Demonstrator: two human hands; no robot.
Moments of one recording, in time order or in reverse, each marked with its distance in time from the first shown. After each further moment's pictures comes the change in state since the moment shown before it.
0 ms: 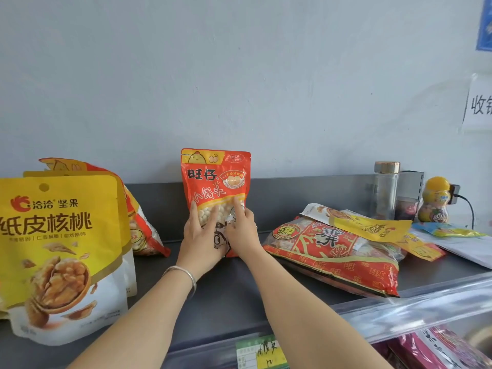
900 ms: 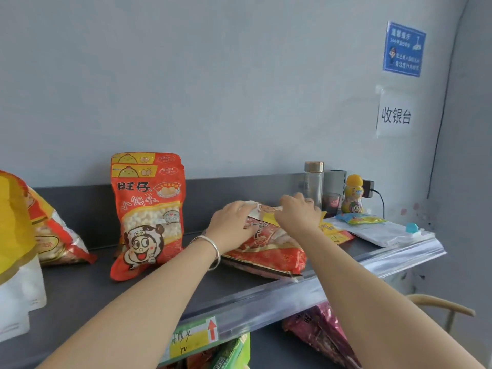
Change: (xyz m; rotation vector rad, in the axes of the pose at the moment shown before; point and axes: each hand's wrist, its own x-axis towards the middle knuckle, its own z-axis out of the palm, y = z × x) left_hand 0.016 0.183 0.026 -0.012 -0.191 0.447; right_hand -0.047 0.059 -0.226 -0.834 0.267 0.265
